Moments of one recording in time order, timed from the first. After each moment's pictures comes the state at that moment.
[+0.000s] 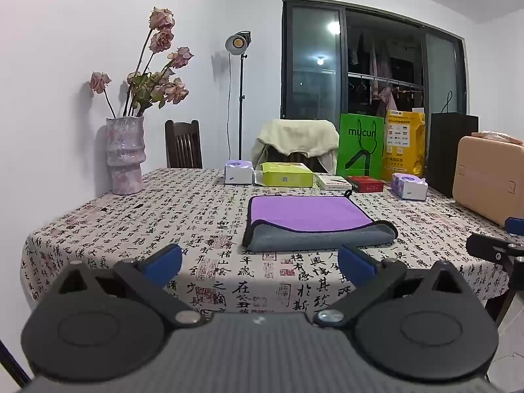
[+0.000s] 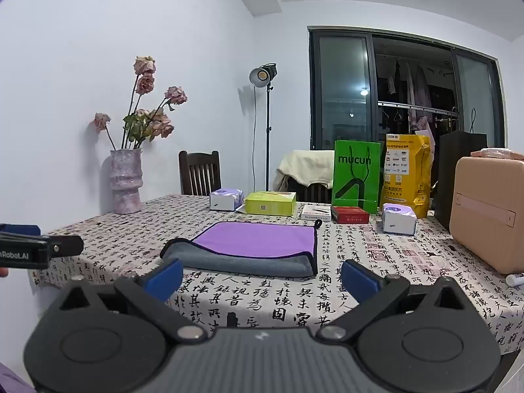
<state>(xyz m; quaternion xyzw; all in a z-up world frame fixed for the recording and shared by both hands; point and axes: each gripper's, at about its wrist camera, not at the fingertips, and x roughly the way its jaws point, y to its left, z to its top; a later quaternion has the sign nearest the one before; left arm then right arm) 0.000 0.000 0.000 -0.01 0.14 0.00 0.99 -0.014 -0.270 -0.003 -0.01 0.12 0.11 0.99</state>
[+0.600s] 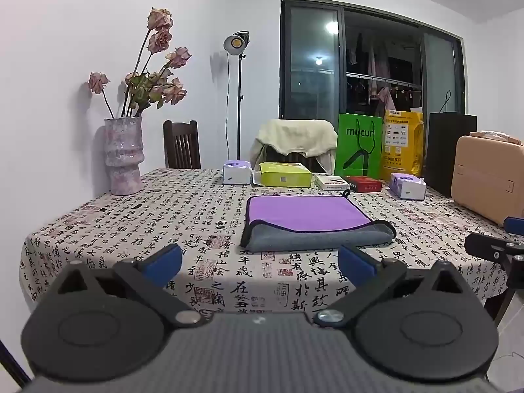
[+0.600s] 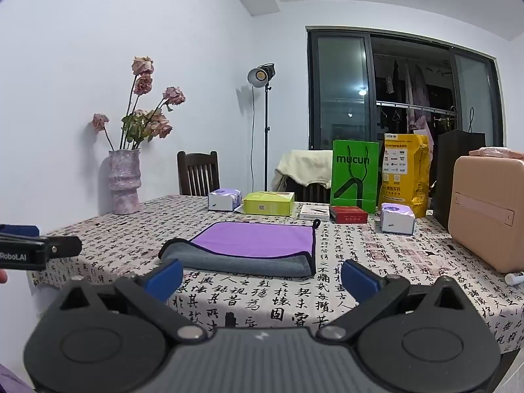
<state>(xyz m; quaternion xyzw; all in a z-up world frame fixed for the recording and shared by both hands) 0.001 -0.003 0.001 0.00 0.14 0.00 0.99 -0.014 -0.271 -0.004 -0.01 0.12 0.11 0.99</state>
